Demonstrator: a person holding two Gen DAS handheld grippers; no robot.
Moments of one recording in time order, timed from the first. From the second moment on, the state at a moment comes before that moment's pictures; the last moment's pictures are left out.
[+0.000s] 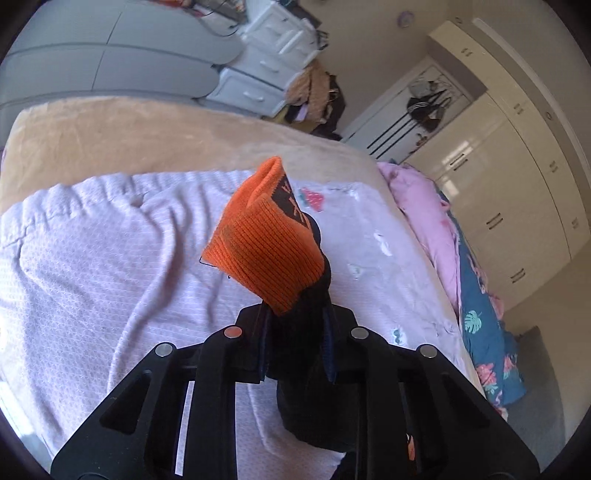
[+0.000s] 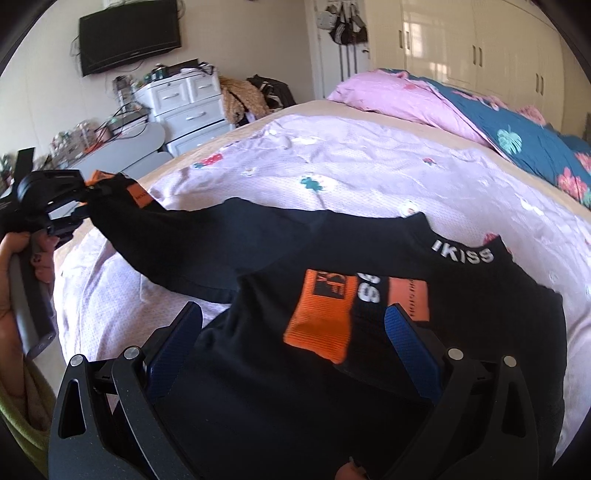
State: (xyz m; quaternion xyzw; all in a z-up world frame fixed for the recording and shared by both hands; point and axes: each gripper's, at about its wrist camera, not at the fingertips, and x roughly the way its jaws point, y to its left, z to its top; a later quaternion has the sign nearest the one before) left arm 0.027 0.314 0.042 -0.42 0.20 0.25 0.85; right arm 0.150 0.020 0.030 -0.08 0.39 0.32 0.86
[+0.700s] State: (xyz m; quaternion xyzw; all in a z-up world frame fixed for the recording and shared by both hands) left arm 0.080 0.218 0.079 -0.34 0.19 0.16 0.91; right arm 0.179 -0.077 0.061 0.02 0.38 0.23 0.90
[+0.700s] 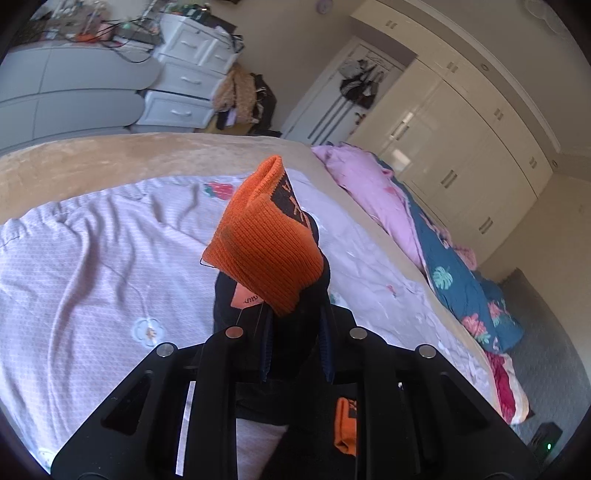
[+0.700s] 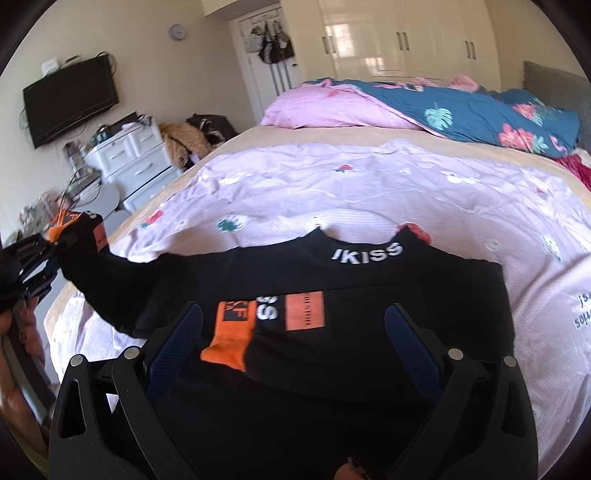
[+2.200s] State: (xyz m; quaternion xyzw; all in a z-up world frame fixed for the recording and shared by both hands) left arm 0.155 0.054 0.046 -0.16 0.31 -0.07 0.94; right arm 0.192 -0.189 0.054 0.13 0.40 0.10 0.90
